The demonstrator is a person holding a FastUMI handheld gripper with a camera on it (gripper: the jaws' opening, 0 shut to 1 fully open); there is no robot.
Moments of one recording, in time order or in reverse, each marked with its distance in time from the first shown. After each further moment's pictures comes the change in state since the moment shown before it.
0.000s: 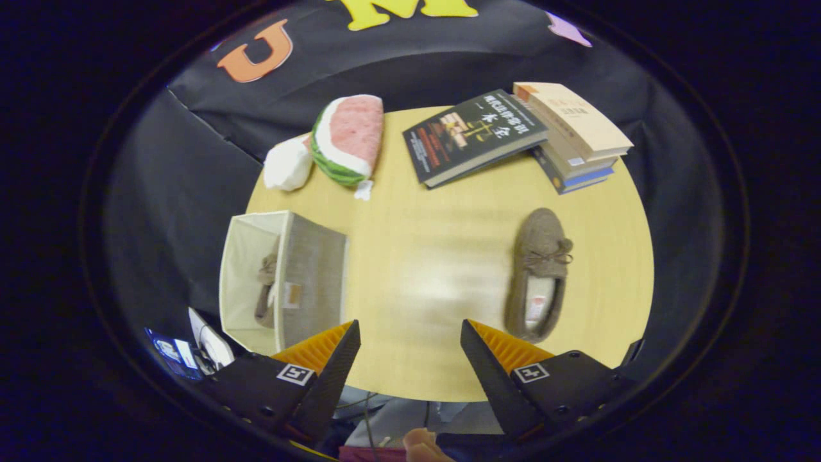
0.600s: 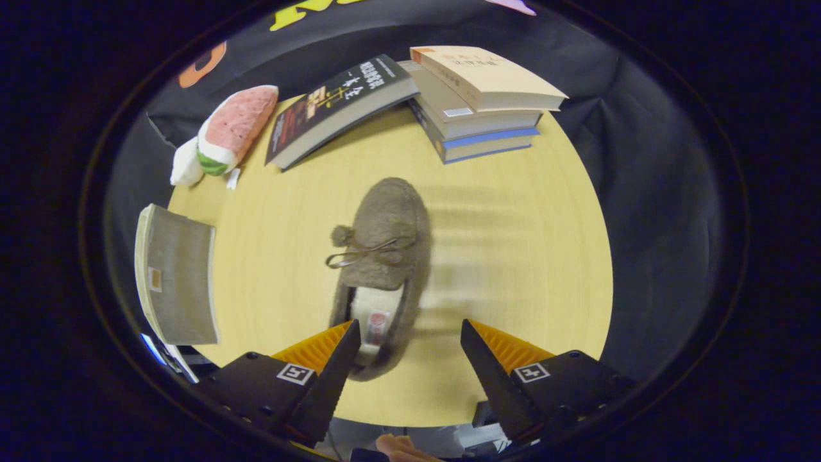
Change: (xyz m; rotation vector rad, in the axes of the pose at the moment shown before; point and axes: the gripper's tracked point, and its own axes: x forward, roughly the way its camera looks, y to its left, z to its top) arm 0.081 -0.193 -0.005 0.043 0.024 -0.184
